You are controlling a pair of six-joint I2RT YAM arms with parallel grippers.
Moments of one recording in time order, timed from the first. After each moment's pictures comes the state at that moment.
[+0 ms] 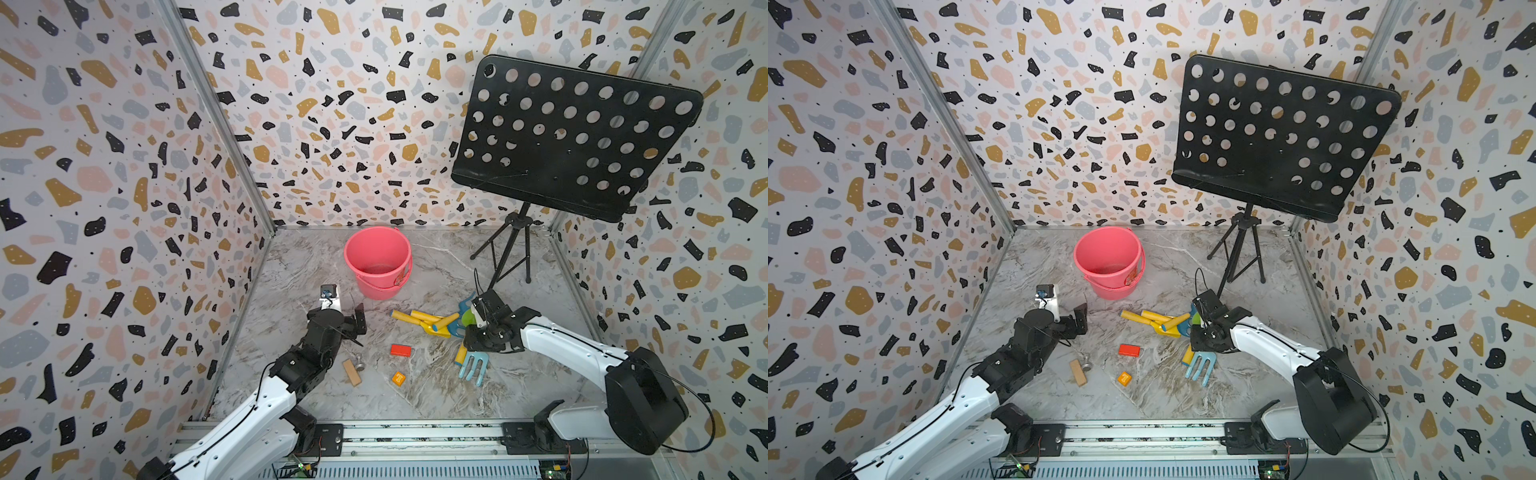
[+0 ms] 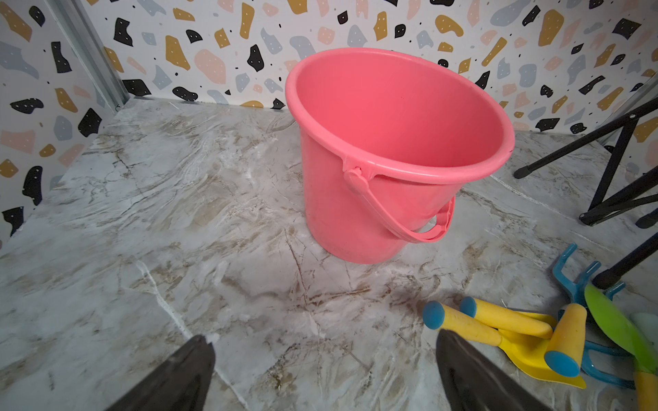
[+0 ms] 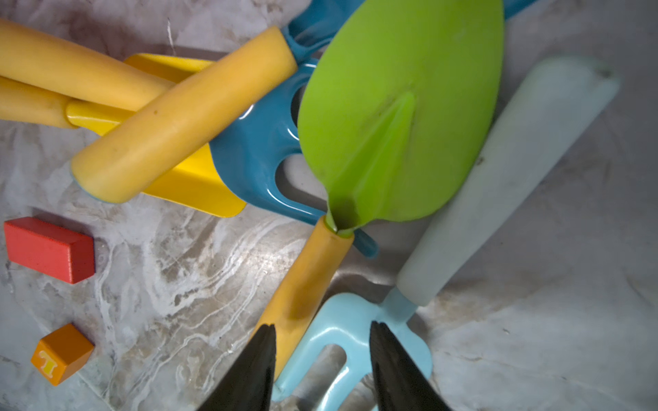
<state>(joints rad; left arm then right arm) -0.56 0.78 0.49 -0.17 -0.39 -0.35 0.57 1.37 0.77 -0.63 -0.08 0.52</state>
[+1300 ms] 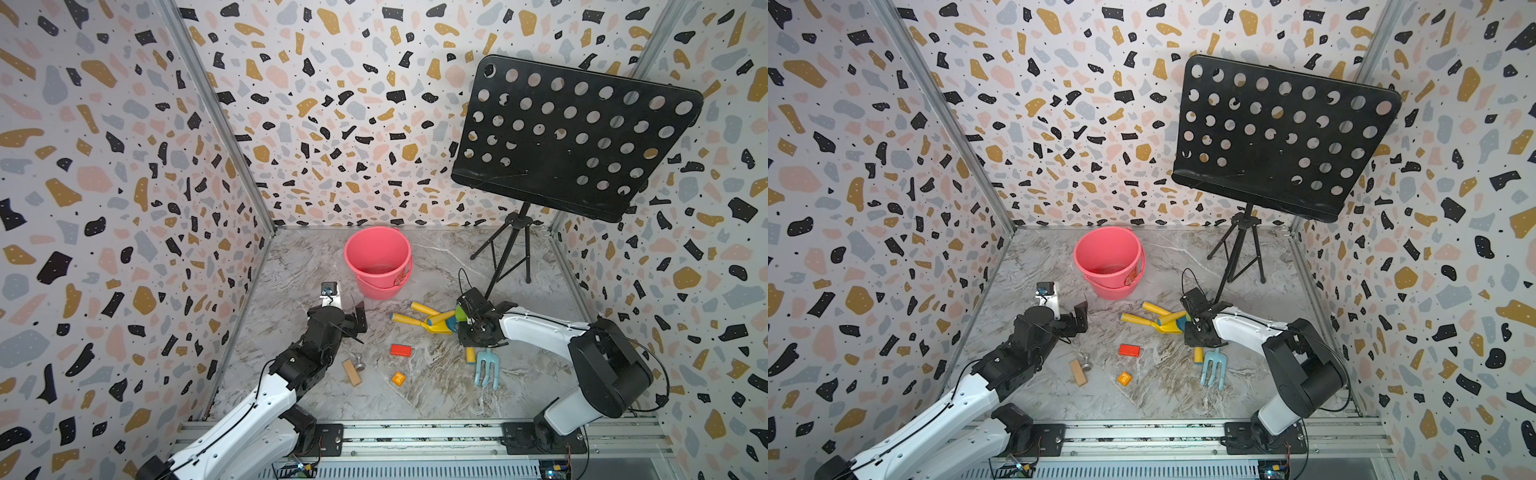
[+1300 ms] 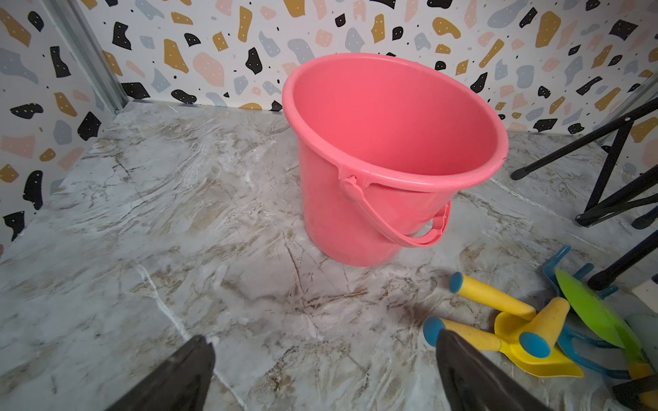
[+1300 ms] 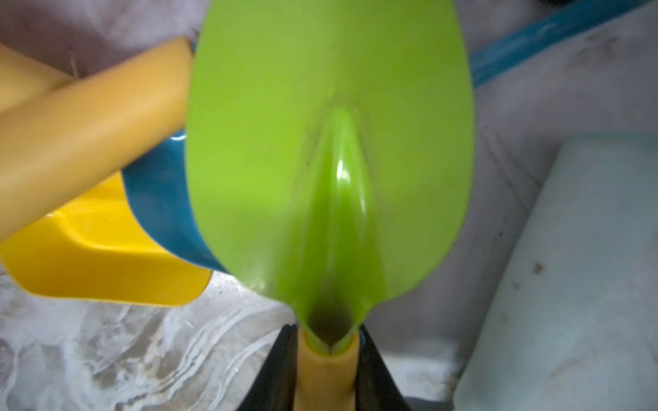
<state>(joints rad) -0.56 0.79 0.52 -0.20 -0.38 -0.35 0.60 1.56 0.84 -0.56 0.04 0.55</state>
